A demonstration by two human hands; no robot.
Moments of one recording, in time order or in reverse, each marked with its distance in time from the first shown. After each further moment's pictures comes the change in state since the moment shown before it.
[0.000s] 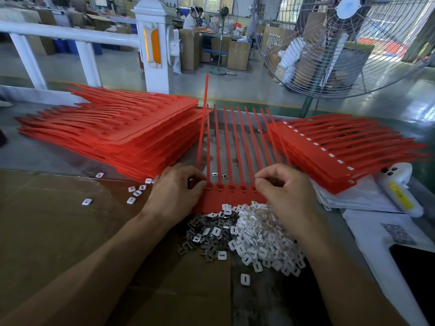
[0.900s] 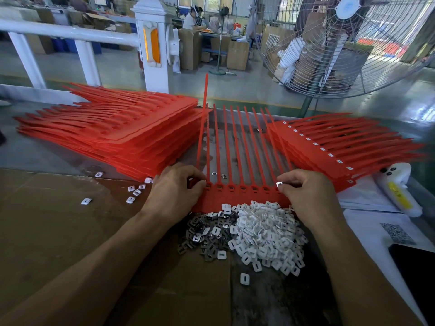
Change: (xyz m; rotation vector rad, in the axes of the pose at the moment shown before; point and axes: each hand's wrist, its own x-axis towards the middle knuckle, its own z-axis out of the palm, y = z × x) left_hand -0.001 0.002 0.000 -0.016 0.001 -0.010; right_hand 0.022 0.038 -0.027 -0.265 0.106 0.066
